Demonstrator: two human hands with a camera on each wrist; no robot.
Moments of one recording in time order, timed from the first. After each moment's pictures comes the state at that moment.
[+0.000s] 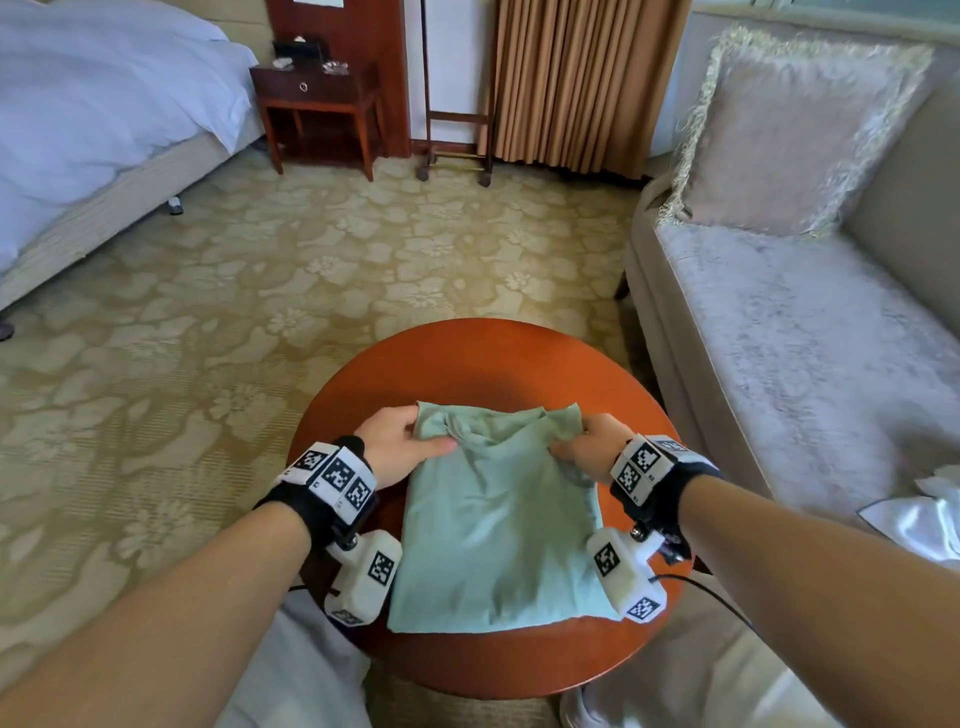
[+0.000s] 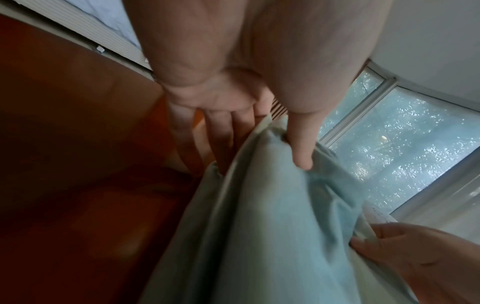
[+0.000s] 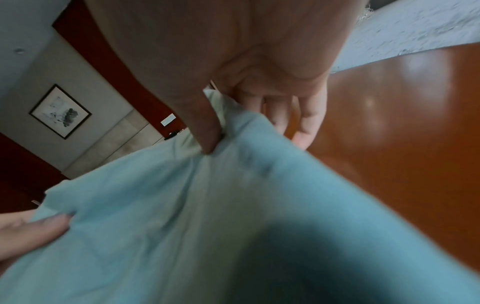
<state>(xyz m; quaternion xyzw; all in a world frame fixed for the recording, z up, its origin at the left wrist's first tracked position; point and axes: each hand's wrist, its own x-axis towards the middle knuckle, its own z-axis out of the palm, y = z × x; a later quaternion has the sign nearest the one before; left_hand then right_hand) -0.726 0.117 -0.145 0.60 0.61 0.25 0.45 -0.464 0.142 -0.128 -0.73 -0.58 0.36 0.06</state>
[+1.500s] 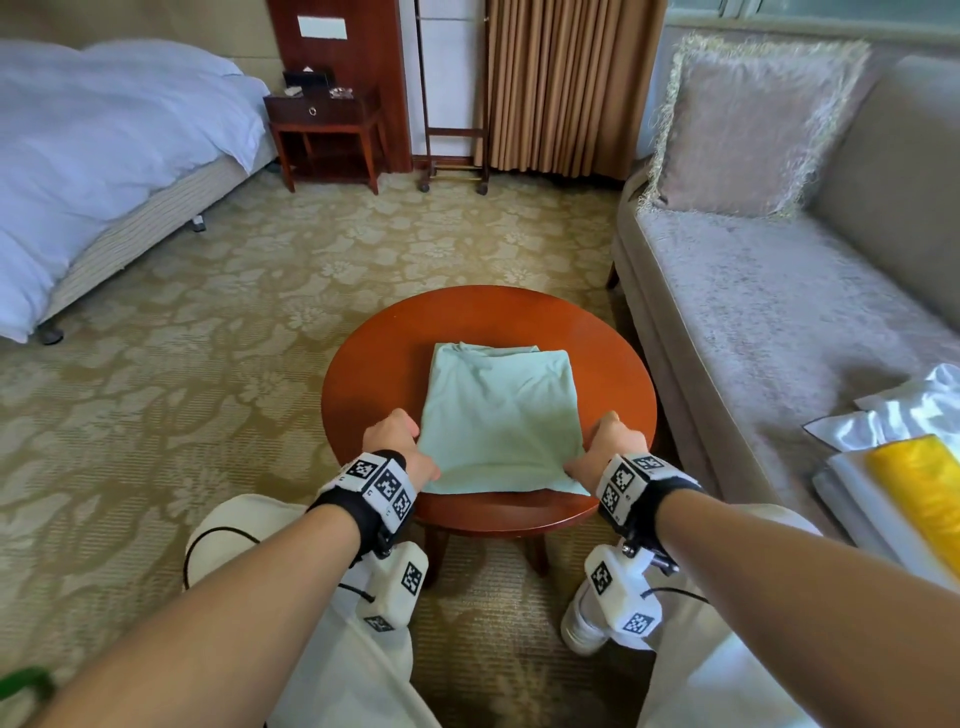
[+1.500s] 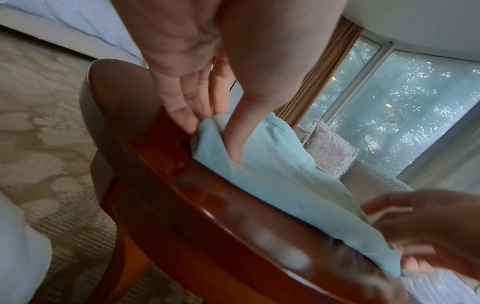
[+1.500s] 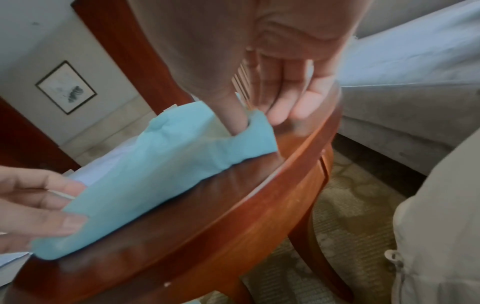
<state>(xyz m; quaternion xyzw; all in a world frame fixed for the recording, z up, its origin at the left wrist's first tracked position) -0.692 -0.023 -0.144 0.52 0.80 0.14 0.27 -0.451 -0.013 -0.135 -0.79 -0.55 0.26 0.09</state>
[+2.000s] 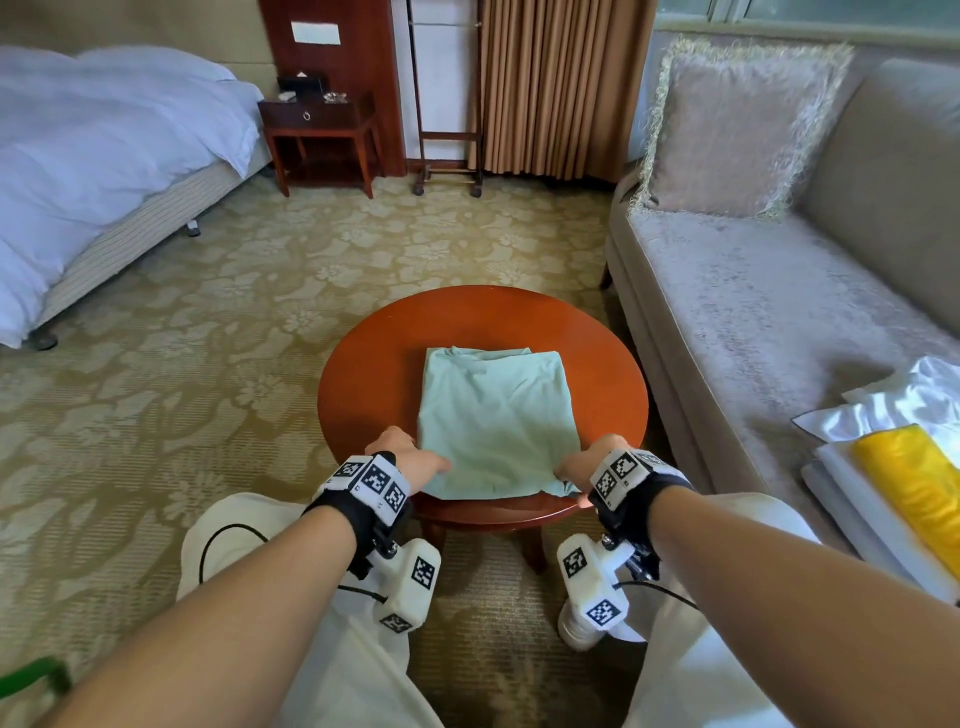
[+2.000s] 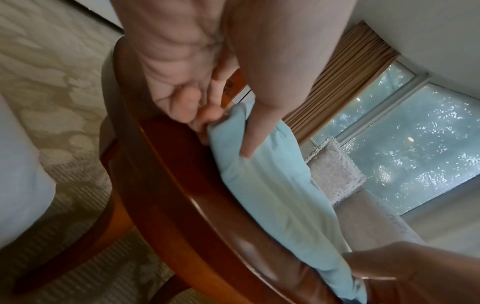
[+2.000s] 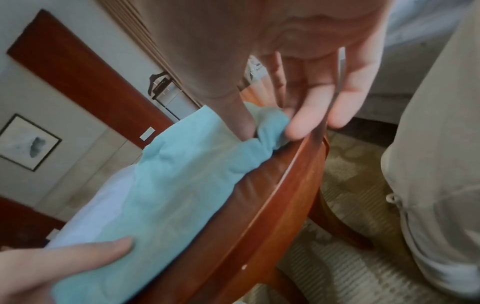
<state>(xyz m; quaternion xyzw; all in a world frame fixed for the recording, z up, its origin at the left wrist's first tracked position) -0.683 -0.028 -0.150 0.45 0.80 0.13 0.37 -0.451 -0.023 -0.133 -0.81 -0.43 0.39 0.08</state>
